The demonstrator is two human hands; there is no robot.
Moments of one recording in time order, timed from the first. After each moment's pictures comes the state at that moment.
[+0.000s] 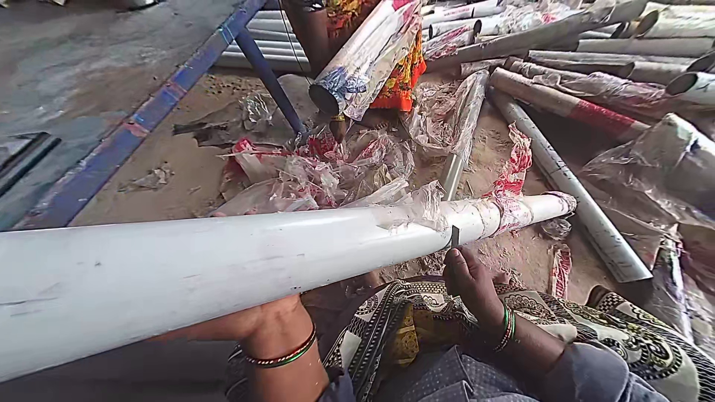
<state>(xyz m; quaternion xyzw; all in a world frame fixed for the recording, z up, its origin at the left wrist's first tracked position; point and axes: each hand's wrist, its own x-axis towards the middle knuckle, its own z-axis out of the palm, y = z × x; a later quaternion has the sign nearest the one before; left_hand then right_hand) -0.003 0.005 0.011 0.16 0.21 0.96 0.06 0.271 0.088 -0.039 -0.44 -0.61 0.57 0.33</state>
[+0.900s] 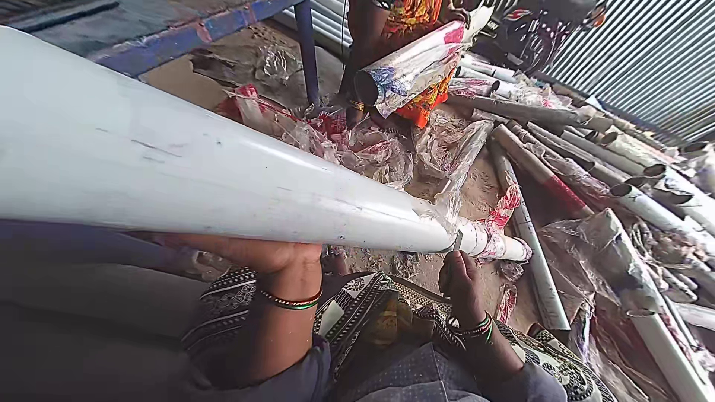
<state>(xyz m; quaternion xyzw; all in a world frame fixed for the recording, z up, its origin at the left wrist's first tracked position) 0.011 0.006 0.031 0.12 0.16 0.98 0.07 0.264 0.084 -0.028 -0.44 -0.58 0.56 0.39</state>
